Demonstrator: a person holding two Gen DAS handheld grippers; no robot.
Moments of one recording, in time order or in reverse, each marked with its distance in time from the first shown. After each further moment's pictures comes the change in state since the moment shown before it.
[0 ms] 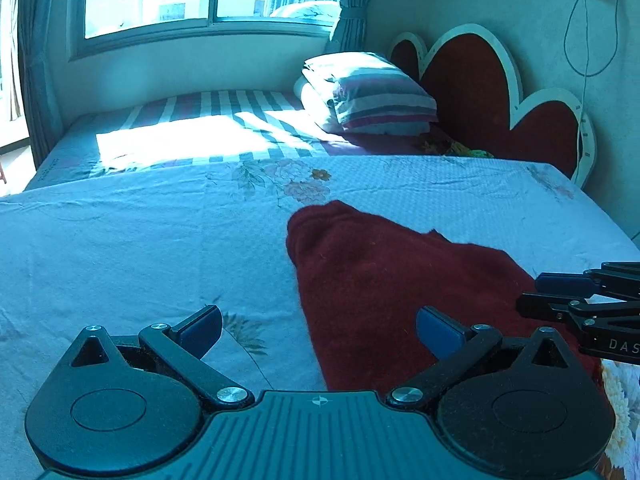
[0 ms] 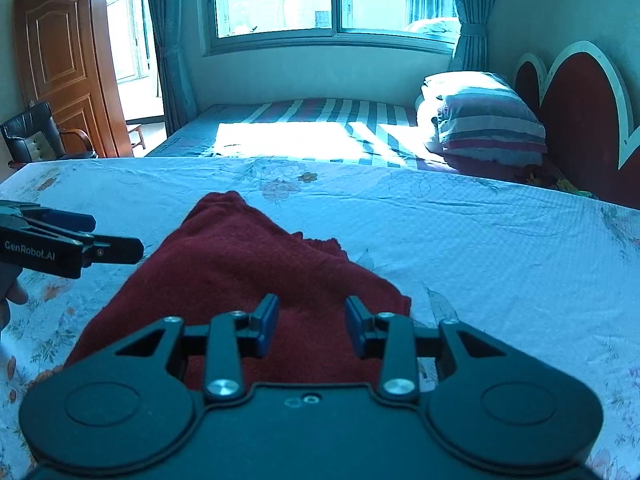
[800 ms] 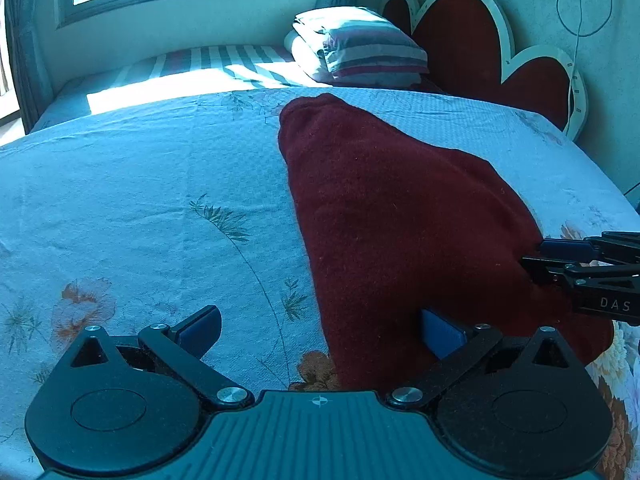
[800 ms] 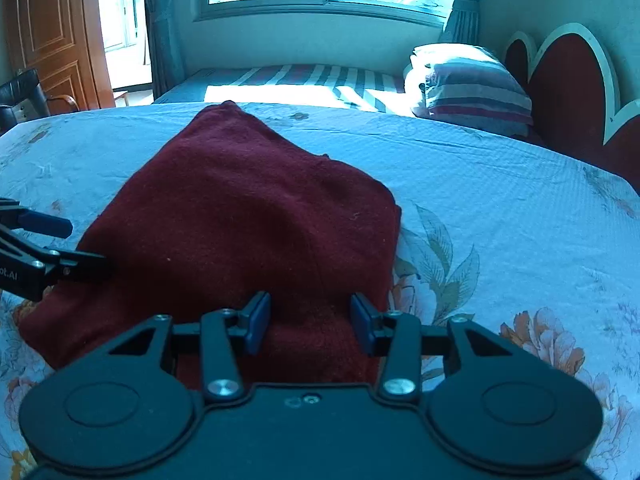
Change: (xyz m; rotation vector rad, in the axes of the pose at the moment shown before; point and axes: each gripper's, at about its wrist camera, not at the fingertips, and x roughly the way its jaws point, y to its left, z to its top) left arm -0.013 -0.006 -0.050 -0.001 0.117 -0.014; right arm 0.002 0.007 -0.043 0.015 0.096 -0.074
